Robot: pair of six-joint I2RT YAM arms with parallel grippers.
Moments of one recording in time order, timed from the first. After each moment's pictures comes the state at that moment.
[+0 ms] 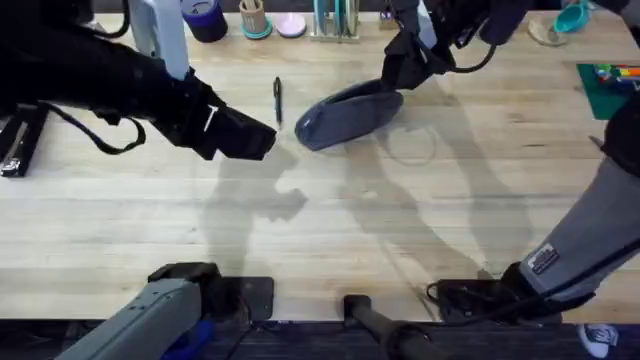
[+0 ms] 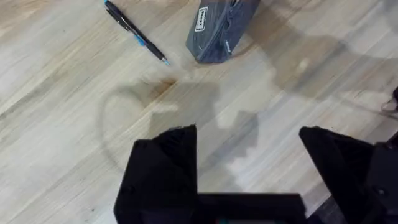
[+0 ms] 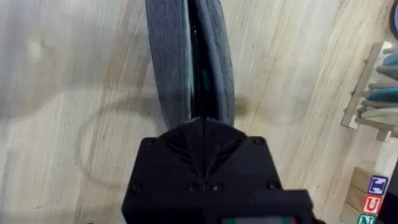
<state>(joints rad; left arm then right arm) 0.04 1.12 1.24 -1.30 0.48 0.59 0.22 2.01 1.79 -1.20 -0.47 -1.61</state>
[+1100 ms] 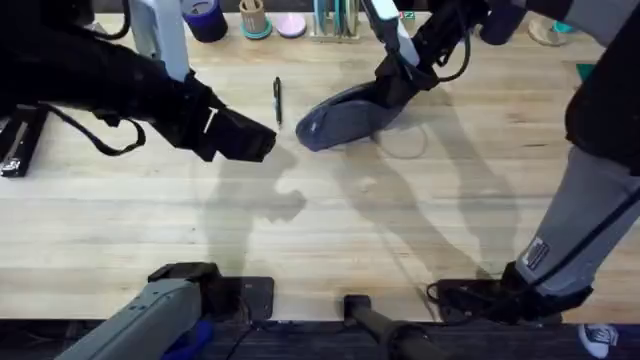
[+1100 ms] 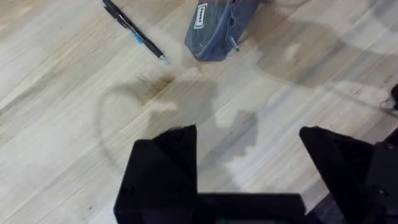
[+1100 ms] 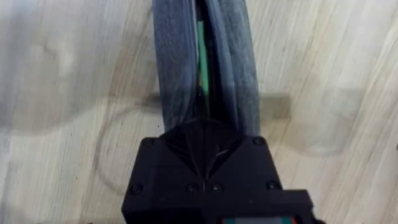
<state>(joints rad) 0.04 1.12 1.24 -1.31 0.48 0.59 0.24 2.14 1.80 -1.20 -0.47 -1.61</state>
